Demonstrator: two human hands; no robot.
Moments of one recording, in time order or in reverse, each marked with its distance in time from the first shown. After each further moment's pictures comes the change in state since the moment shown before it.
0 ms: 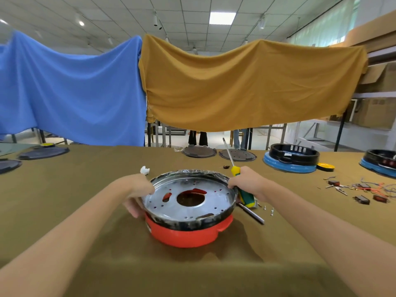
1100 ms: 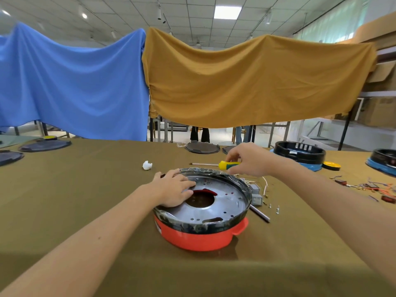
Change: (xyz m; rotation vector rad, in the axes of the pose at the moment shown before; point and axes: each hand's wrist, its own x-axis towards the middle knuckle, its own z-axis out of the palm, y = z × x) left_hand 0.035 0.022 0.054 0.786 0.068 0.521; right_hand 0.006 -0.046 -0.026 -0.790 -0.033 -0.473
